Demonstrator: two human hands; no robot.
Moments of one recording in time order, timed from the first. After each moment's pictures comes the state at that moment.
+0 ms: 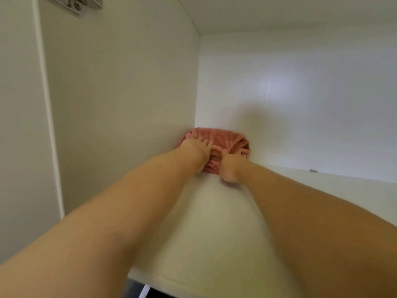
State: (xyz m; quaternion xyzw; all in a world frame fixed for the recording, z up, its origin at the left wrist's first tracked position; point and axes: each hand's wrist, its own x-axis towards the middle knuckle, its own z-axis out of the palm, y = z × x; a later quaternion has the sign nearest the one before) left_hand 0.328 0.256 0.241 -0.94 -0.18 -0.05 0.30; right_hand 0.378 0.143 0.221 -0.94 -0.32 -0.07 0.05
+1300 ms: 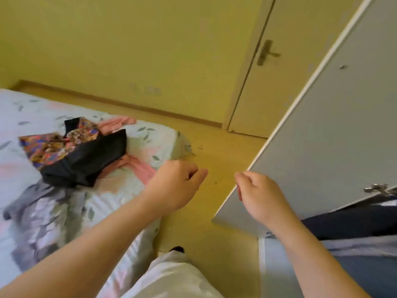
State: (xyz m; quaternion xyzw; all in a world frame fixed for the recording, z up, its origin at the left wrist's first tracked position) left_hand -0.446 -0.160 -0.094 -0.57 -0.73 -0.29 -0.24; right_hand -0.261 -0.086 -0.081 -0.54 -0.76 0.35 0.11
